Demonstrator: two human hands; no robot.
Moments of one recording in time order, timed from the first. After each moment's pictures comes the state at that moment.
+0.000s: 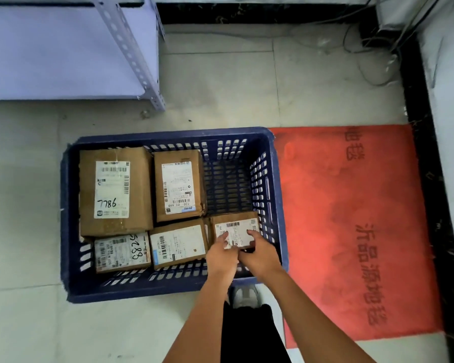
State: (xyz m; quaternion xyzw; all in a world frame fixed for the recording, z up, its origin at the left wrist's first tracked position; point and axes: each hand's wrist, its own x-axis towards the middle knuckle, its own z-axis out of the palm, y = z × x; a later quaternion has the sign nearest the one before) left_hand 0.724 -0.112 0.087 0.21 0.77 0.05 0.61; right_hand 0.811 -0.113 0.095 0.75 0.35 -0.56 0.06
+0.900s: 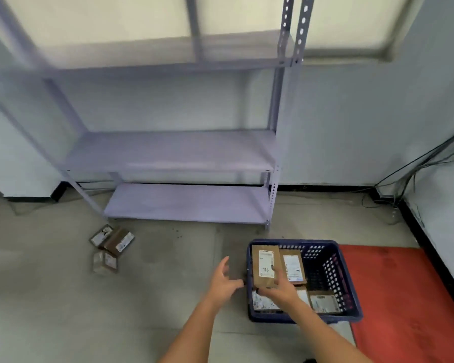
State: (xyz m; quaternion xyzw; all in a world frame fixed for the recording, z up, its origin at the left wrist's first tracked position) left_hand 0.319 -0.228 0.557 0.33 0.68 0.27 0.59; right_hand 0.486 -0.225 0.546 0.68 0.45 -0.57 -0.10
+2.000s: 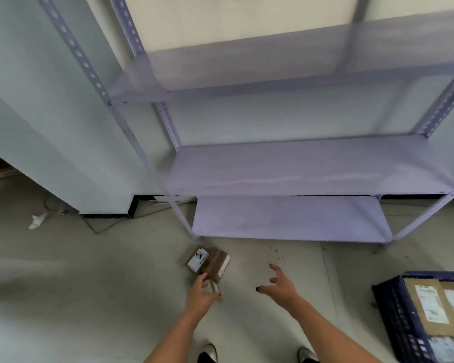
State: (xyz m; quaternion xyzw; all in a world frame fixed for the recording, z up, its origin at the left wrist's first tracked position) left_hand -0.351 -0.100 0.545 0.30 0.78 0.21 0.51; right_hand -0.139 -0.060 0.538 0.66 0.40 -0.63 -0.09
